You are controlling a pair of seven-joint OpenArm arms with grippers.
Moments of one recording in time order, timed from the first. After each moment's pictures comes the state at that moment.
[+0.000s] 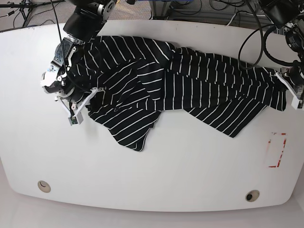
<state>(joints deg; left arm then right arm) 1.5 -20.4 -42.1 100.6 -34.2 -38.9 81.5 6.6 -0.9 30.7 91.6 9.7 40.6 -64.1</state>
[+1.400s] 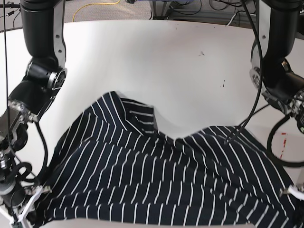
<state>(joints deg) -52.2 -16.6 -24.3 105.6 -21.2 -28.6 77.7 51.6 20.5 16.2 90.7 10.1 40.7 -68.8</state>
